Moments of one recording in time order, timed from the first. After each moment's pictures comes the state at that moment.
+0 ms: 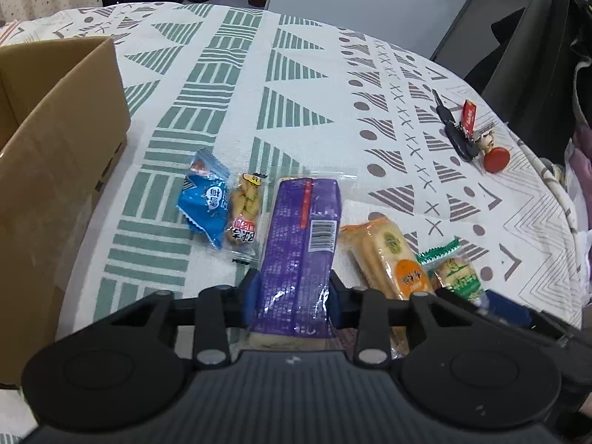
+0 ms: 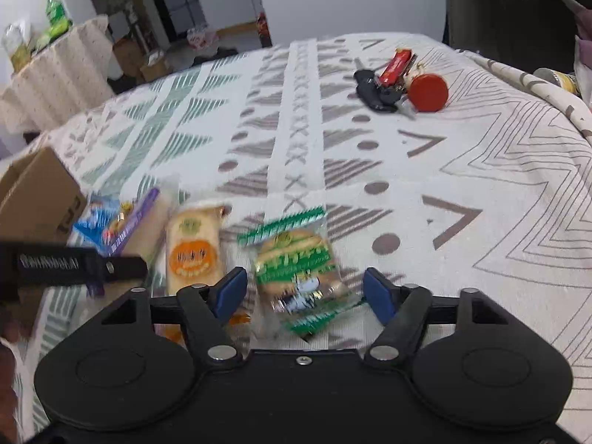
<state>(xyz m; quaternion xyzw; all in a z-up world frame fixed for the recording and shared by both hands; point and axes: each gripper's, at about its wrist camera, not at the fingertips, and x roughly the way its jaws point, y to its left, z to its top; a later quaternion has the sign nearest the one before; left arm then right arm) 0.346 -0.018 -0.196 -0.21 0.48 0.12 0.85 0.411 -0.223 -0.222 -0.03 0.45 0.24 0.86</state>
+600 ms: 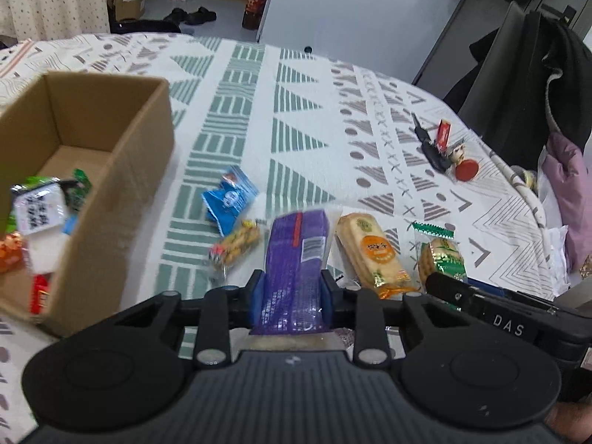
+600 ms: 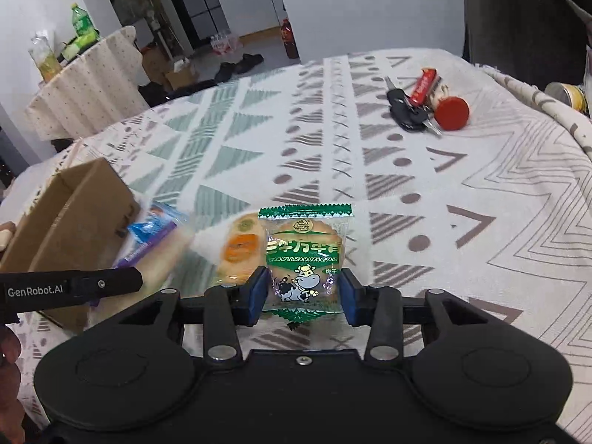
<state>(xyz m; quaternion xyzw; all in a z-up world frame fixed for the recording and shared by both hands) 0.291 -0.009 -0.147 -0.20 0.44 0.11 0.87 0.384 -0.219 -0.178 0.01 0.44 0.28 0.85</state>
